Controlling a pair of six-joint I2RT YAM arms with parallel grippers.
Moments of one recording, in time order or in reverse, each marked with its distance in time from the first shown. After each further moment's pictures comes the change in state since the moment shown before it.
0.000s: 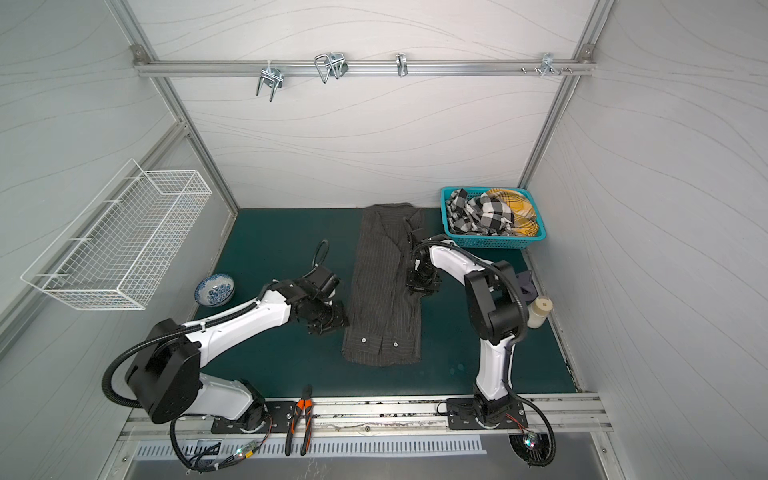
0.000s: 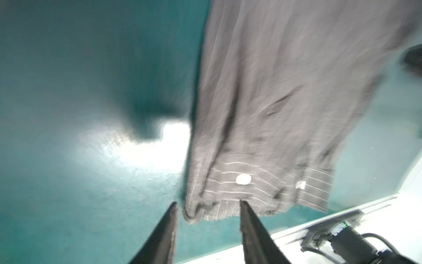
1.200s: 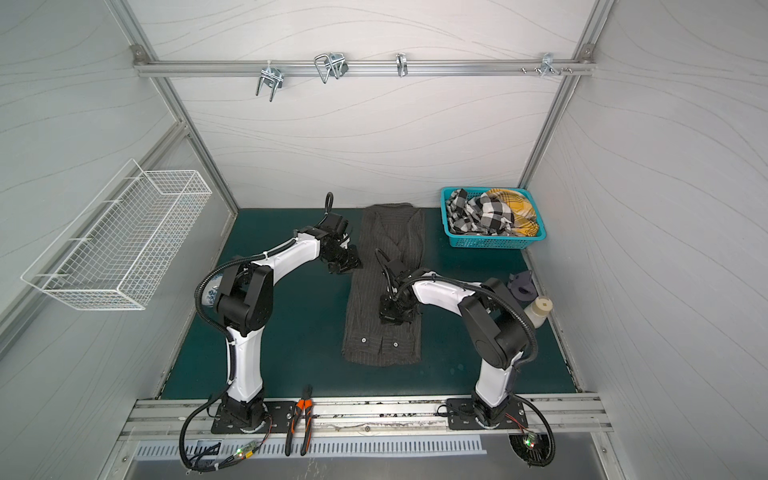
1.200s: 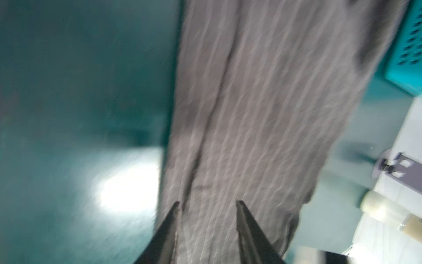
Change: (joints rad) left arm 0.201 0.669 0.674 0.047 0.126 0.222; right arm 0.269 -0.076 -0.314 0.360 -0.237 0.298
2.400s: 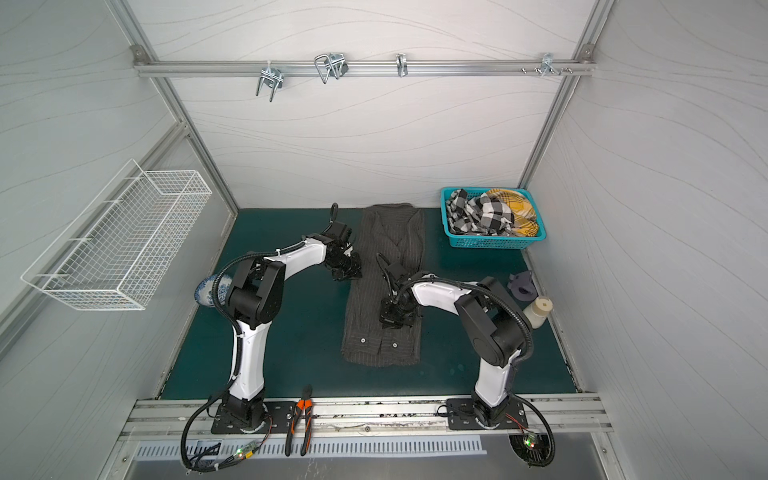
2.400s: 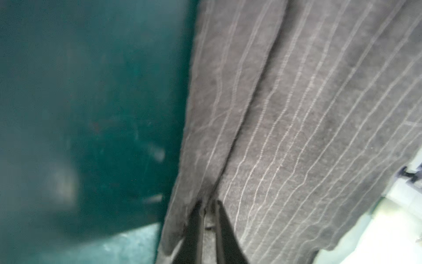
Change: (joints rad) left arm -0.002 0.068 -0.072 0.062 0.032 -0.024; right arm 0.000 0.006 -0.016 0.013 -0.013 0.019
